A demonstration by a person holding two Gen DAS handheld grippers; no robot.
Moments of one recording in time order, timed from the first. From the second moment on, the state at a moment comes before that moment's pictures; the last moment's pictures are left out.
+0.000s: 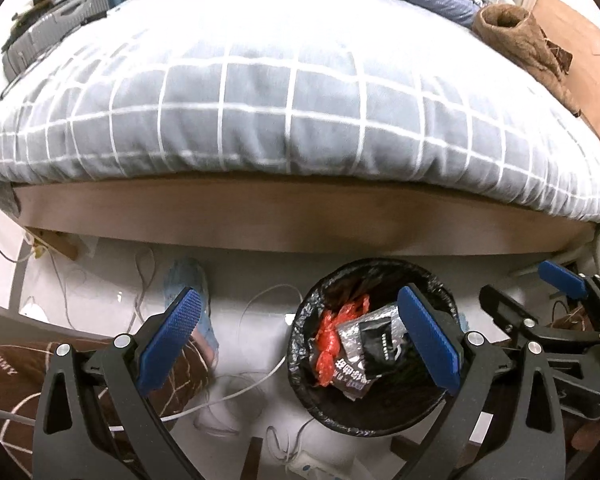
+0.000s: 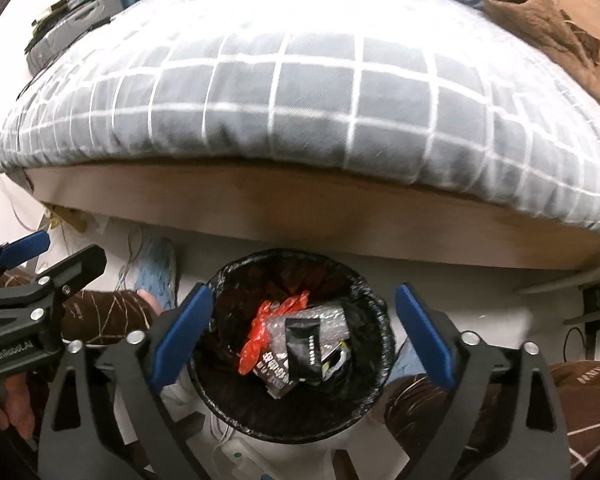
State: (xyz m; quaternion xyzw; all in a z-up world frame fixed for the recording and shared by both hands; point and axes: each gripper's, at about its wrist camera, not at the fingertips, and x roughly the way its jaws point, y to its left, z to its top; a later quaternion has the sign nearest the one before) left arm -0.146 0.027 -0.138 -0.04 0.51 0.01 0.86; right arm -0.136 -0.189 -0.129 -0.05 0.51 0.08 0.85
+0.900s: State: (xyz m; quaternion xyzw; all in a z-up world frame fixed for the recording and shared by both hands) left arm -0.229 -0.012 0.048 0.00 0.39 -0.03 0.92; right arm -0.238 -0.243 0.076 -0.01 0.35 0.02 0.94
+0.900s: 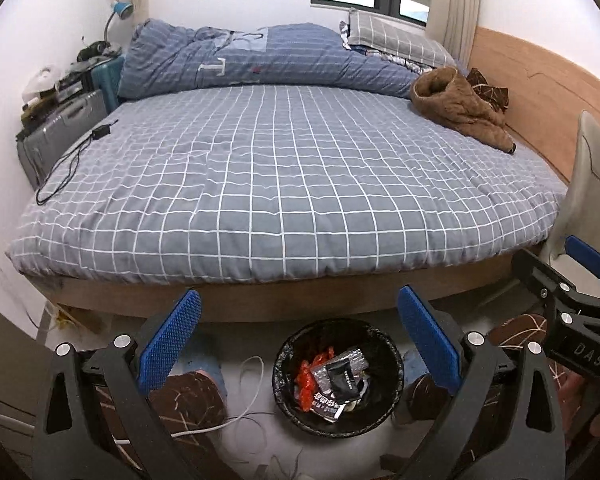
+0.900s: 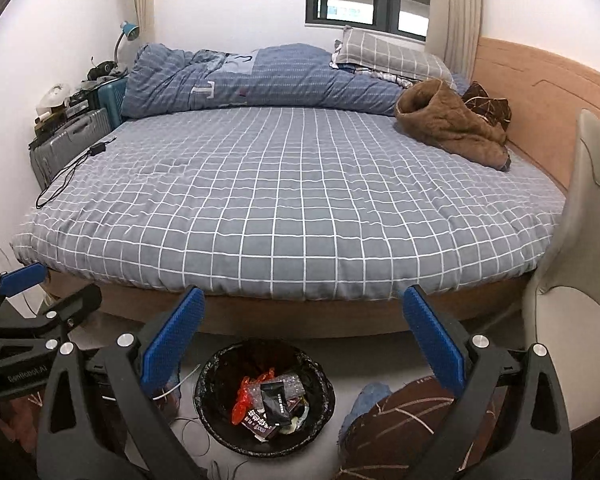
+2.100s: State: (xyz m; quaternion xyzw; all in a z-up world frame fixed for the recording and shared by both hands) left arm -0.234 -0.018 0.057 0.00 0.38 -0.03 0.92; right arm -0.247 -0.253 0.085 0.00 0.35 0.01 0.94
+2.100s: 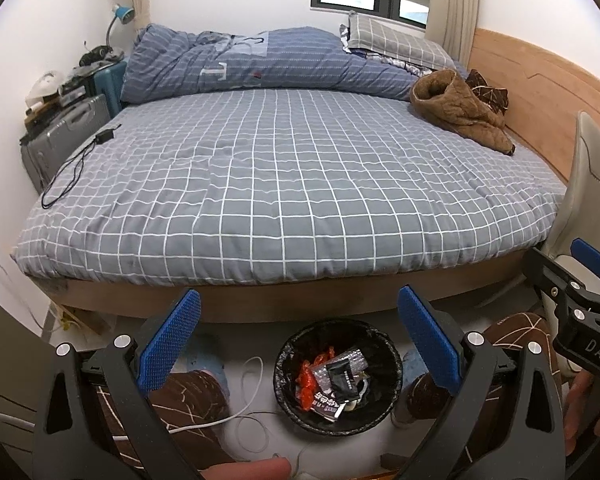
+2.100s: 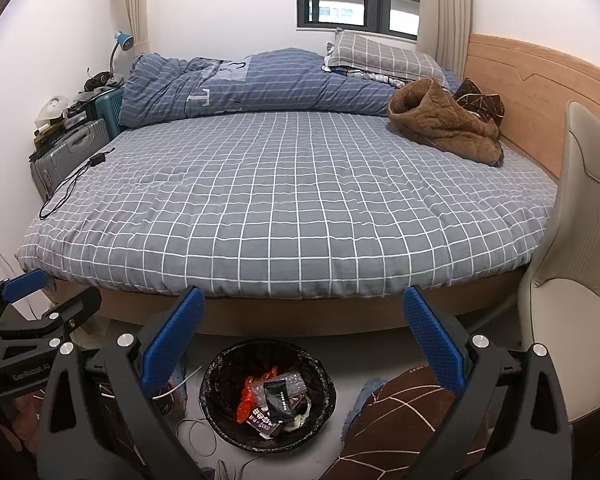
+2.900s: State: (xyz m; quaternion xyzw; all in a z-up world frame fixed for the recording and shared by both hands) left arm -0.237 -0.022 0.055 0.01 0.38 -0.01 0.93; right arm -0.242 -0.254 0.081 -0.01 0.35 0.02 0.94
